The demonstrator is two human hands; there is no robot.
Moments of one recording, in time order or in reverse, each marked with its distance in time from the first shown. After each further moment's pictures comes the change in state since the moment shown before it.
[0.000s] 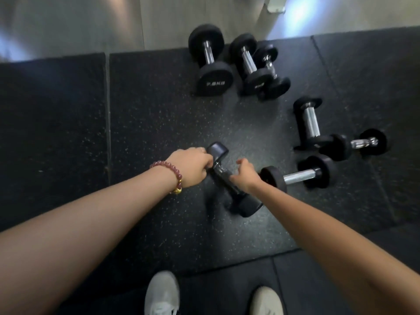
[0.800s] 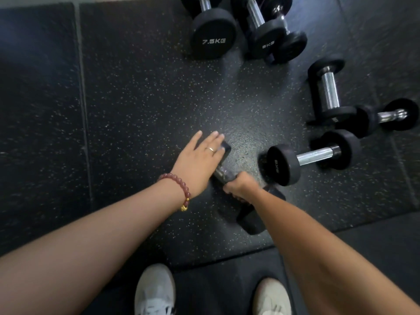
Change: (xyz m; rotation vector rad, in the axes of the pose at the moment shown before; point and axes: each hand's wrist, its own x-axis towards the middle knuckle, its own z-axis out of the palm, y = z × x) left_hand 0.043 0.013 0.101 0.393 0.086 0.056; right_hand 0.039 0.063 0.074 -0.145 -0.173 0.240
